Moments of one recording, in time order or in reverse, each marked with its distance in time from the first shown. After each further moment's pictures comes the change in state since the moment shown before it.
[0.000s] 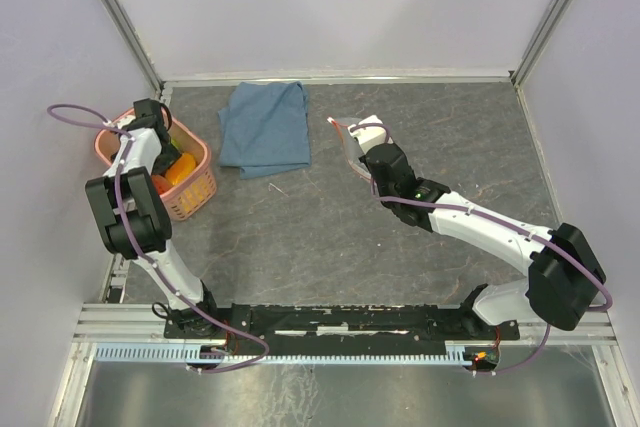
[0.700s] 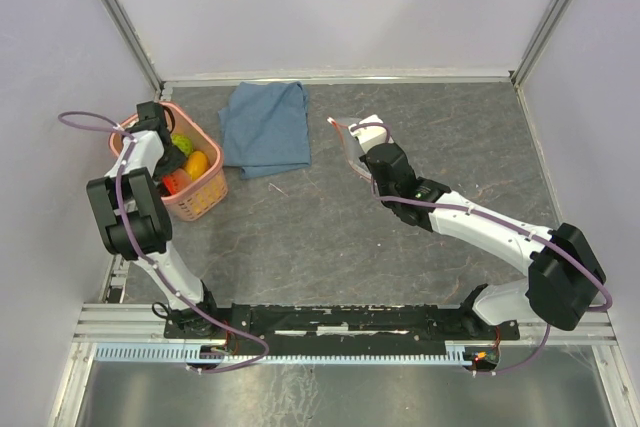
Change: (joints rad) left arm -0.005 0.005 -0.033 0.026 0.174 0.000; right arm -0.002 0.000 0.000 0.003 0.001 0.002
